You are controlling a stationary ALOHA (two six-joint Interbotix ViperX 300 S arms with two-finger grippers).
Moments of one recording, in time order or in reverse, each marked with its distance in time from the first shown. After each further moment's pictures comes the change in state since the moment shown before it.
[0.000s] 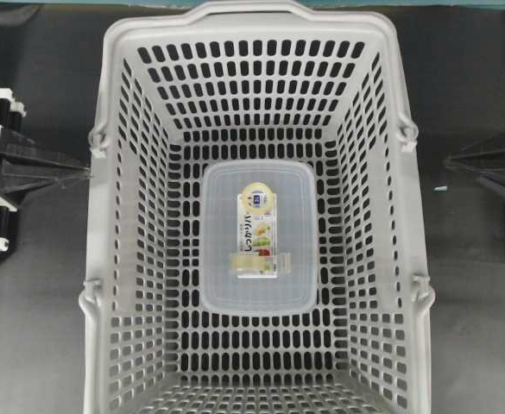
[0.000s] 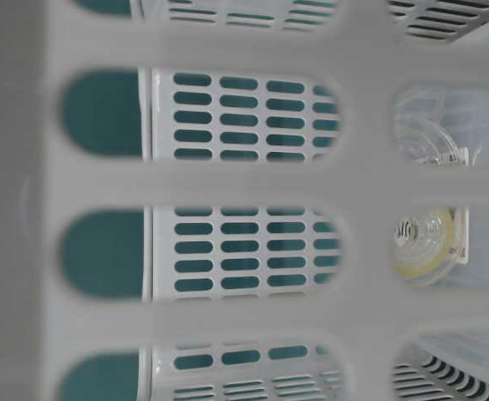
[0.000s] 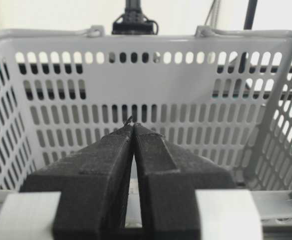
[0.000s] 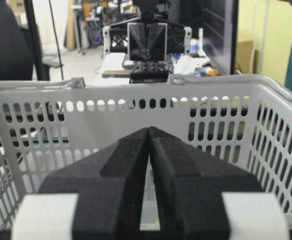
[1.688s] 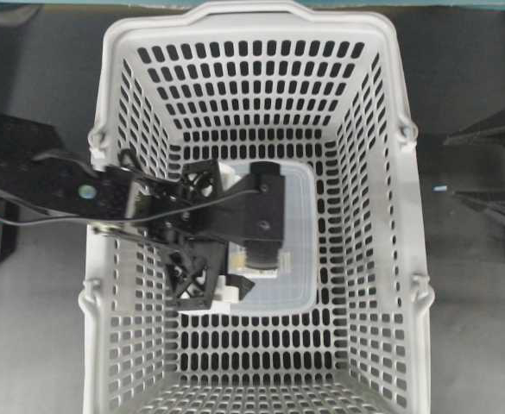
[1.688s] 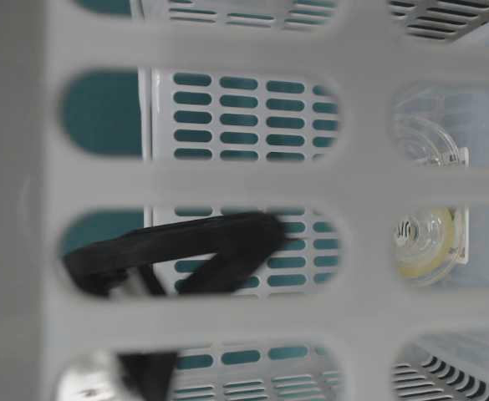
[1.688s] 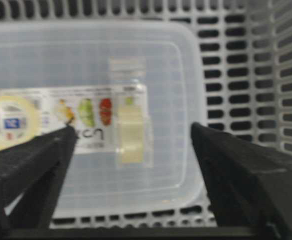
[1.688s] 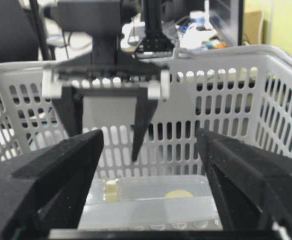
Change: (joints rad) left arm -0.143 0.973 -0.933 0.037 1.011 -0.155; right arm 0.009 -0.046 0.002 0.006 0.118 0.041
